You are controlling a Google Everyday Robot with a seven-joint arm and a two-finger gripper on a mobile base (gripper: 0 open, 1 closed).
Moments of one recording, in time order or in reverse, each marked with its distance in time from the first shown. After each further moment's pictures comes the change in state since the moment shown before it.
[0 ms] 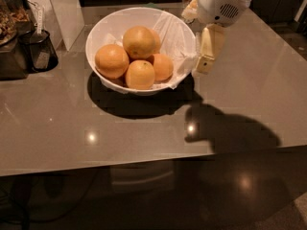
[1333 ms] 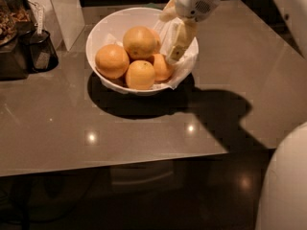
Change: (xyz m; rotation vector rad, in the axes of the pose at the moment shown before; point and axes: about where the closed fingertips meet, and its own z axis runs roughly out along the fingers) arm -0.032 -0.057 0.039 -0.031 -0.132 -0.052
